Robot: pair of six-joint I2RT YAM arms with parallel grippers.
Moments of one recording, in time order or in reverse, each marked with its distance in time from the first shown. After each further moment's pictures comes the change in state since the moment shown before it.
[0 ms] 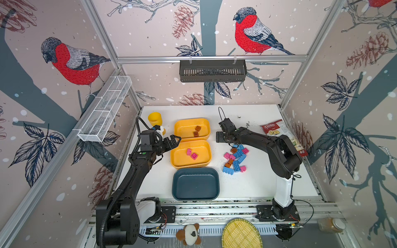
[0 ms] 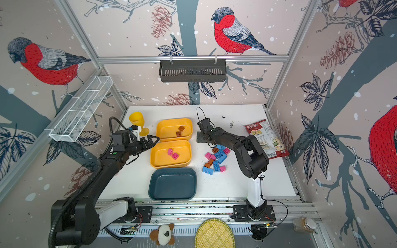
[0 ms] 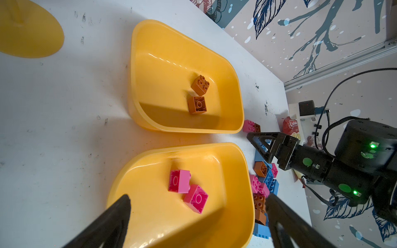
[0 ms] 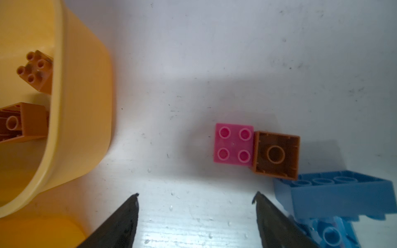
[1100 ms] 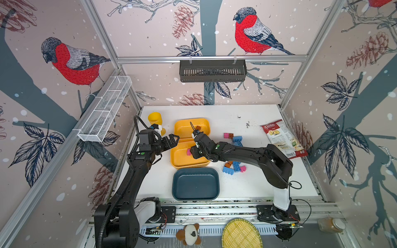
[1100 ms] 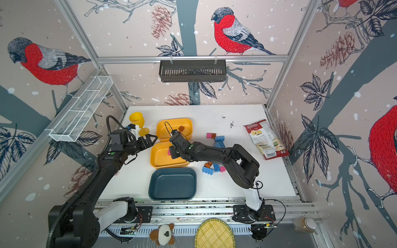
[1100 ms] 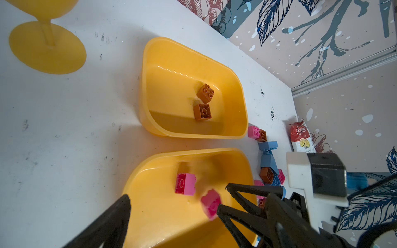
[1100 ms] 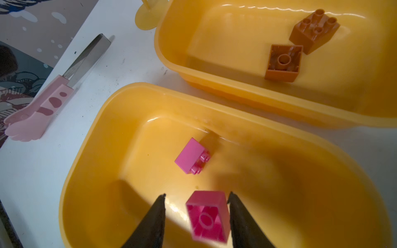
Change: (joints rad) left arm 0.000 -0.041 0.030 -0.053 -0.061 0.020; right arm 0.378 -0.006 0.032 0.193 -0.111 -0.029
